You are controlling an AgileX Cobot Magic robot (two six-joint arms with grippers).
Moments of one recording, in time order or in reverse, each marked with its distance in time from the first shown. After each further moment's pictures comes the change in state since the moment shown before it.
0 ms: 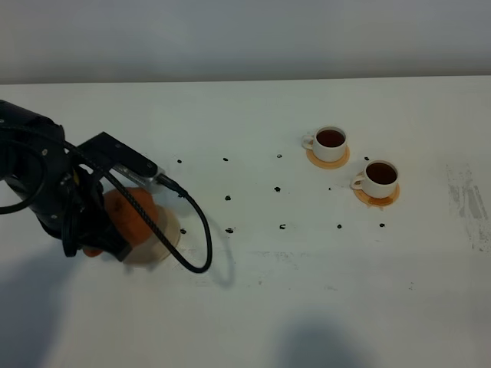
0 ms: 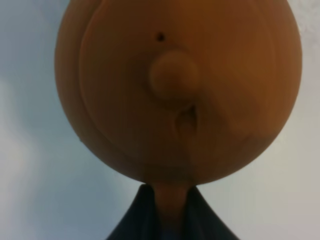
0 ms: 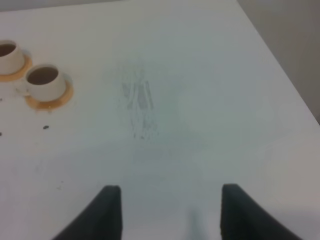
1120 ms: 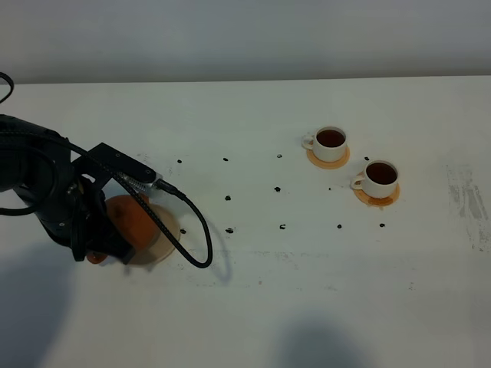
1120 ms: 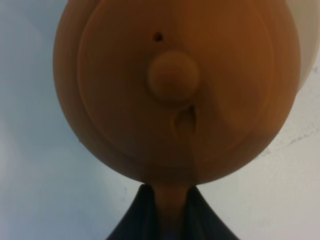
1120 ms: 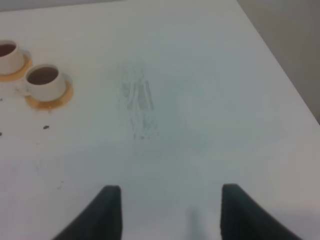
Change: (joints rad) left arm 0.029 0.086 0.028 -0.013 -0.085 -0.014; right arm 0.000 0.000 0.000 0.000 0.000 0.000
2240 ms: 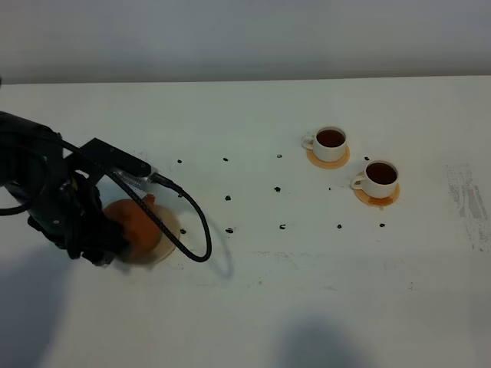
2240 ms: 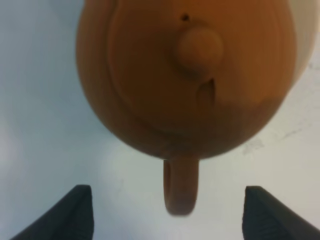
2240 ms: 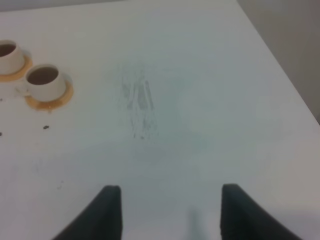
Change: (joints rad) left arm 0.000 -0.057 0.000 -0.008 0.042 -0.034; right arm 0.000 0.000 0.000 0.000 0.000 0.000
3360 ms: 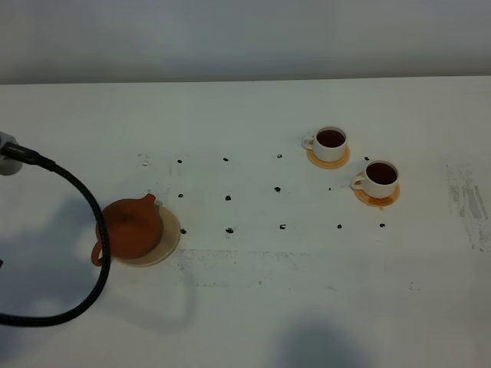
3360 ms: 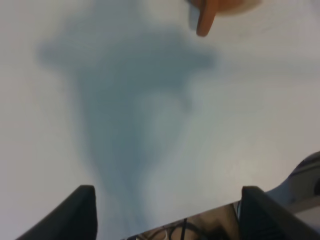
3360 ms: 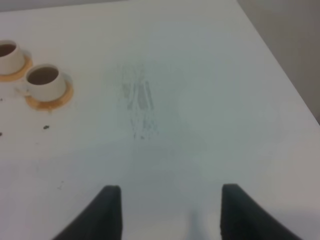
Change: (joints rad) left arm 0.058 -0.658 -0.021 0.003 0.501 -0.046; right arm 0.000 0.000 0.000 0.000 0.000 0.000
